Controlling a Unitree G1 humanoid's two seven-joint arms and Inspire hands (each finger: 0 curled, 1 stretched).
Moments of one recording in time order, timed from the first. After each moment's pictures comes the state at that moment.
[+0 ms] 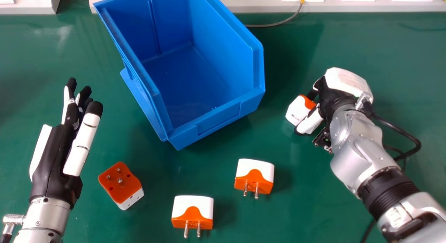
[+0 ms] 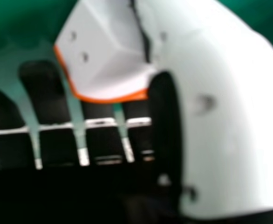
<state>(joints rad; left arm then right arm) 0.12 0.28 0.26 0.22 -0.16 -0.37 -0.25 -0.70 -0.24 0.43 0.72 -0.65 0.55 0.02</state>
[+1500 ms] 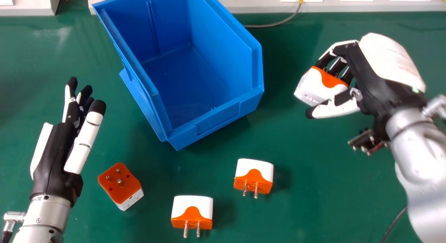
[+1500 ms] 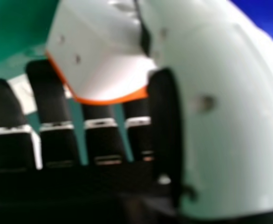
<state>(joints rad) 0.11 0.28 0.26 0.22 -0.15 -0.34 -0.24 -0.15 -0.52 0.19 -0.38 -0.62 0.42 0.18</state>
